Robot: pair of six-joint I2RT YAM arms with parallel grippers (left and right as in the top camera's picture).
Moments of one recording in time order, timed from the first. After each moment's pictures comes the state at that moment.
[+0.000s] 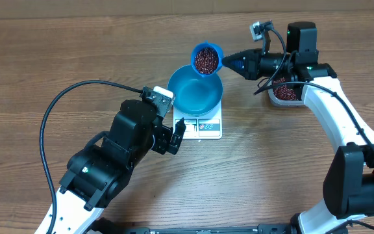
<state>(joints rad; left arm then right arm) -0.58 1.04 1.10 -0.76 -0.12 -0.10 0.09 1.77 1.33 -0.26 -1.02 0.17</state>
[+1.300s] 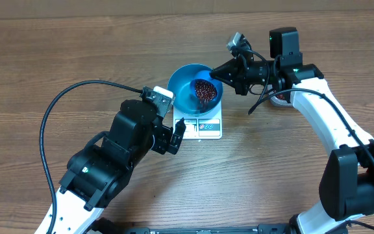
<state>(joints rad) -0.58 1.04 1.10 -0.76 -0.12 -0.10 0.17 1.77 1.33 -0.36 -0.99 -0.42</state>
